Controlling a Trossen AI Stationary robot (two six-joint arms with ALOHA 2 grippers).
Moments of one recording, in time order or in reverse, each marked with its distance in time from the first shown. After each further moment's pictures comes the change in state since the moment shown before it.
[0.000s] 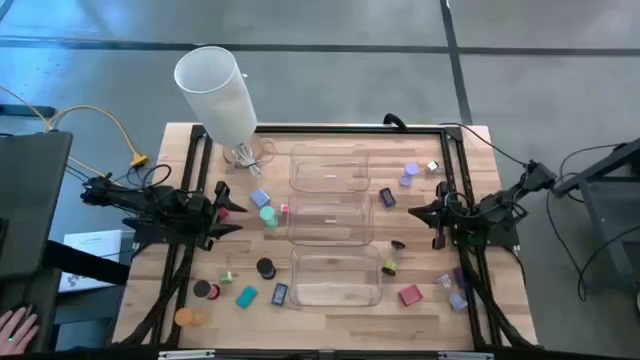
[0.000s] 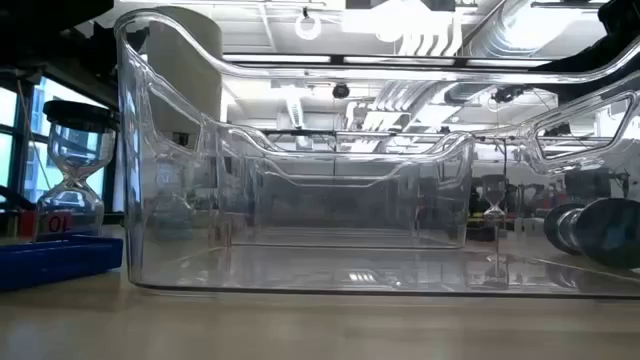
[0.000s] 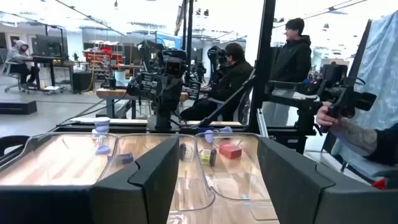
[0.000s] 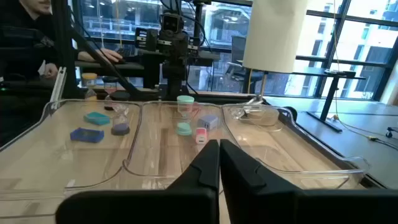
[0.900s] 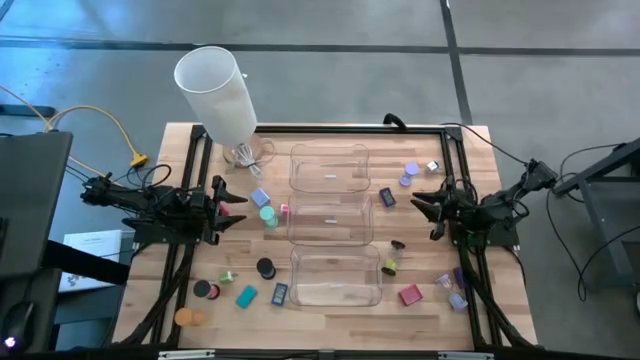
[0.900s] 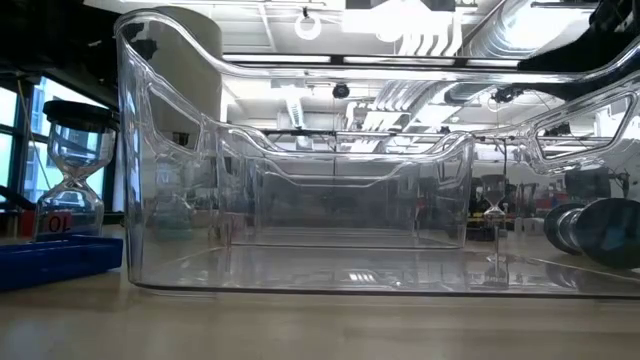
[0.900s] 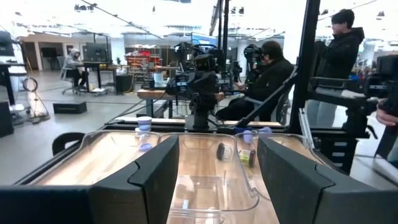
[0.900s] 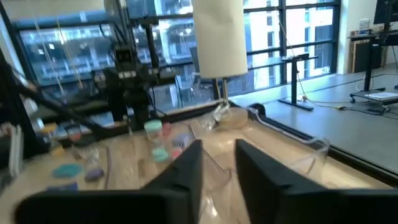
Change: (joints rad) left arm 0.000 0.000 0.000 -0.002 -0.163 0.048; right arm 0.000 0.029 0.006 0.126 0.190 0.154
